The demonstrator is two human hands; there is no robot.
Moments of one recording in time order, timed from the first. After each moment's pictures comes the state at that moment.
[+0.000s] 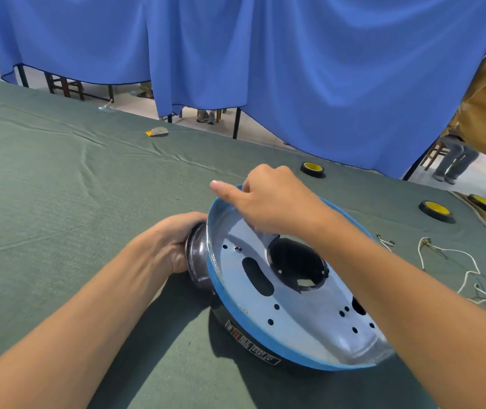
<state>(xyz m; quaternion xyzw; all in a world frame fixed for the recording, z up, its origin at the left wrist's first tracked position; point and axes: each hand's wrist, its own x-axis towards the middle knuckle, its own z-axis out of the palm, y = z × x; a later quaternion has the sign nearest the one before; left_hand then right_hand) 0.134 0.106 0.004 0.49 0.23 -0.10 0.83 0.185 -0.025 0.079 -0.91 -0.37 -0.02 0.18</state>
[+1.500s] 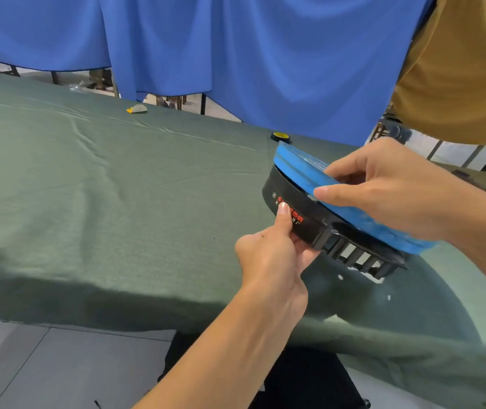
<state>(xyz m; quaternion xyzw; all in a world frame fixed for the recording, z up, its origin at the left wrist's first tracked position) -0.009 -0.058 0.001 0.28 0.17 0.08 0.94 0.036 -0.159 0.102 -0.91 -0.36 -0.02 0.19</state>
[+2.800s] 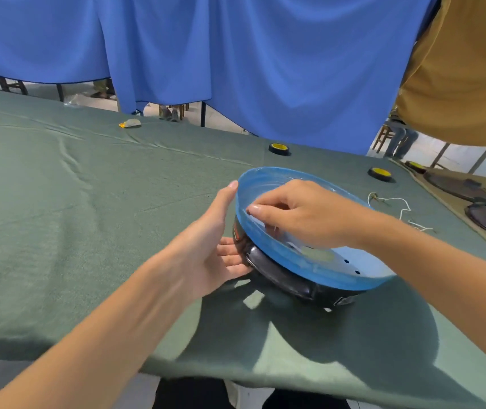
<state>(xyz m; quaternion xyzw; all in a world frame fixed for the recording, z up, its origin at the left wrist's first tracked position) 0.044 0.026 0.011 0.48 0.22 -0.09 0.85 0.108 -0.114 0.070 -0.89 -0.41 0.05 0.18</state>
